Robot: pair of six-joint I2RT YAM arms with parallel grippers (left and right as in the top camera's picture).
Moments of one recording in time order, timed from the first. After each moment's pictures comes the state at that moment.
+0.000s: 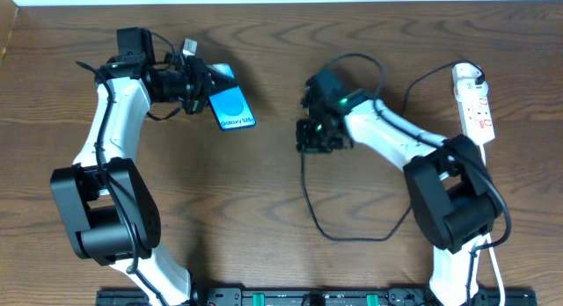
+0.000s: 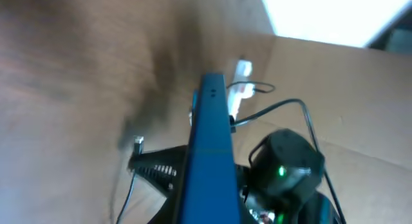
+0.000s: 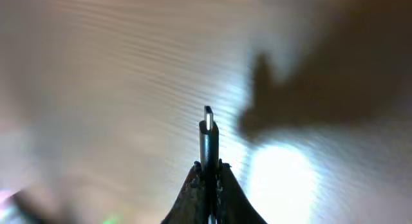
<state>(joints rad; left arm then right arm) 0.14 1.88 1.46 -0.72 1.10 -0.52 0.51 2.05 1.40 -0.59 -0.51 0.41</state>
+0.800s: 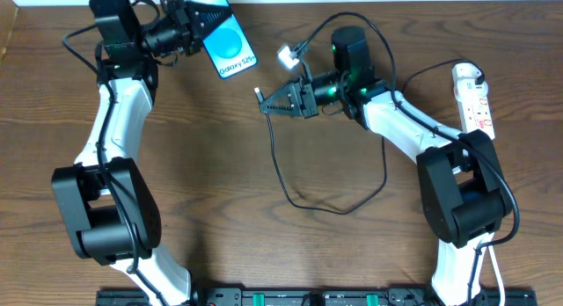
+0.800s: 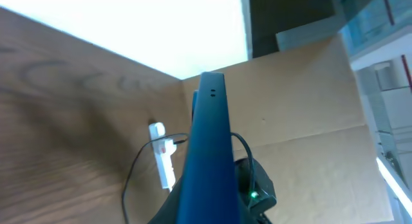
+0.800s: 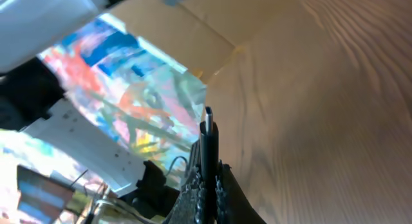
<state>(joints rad) 0.13 1.88 1.45 0.31 1.23 -1.13 0.43 2.06 1.40 0.32 -1.43 0.53</state>
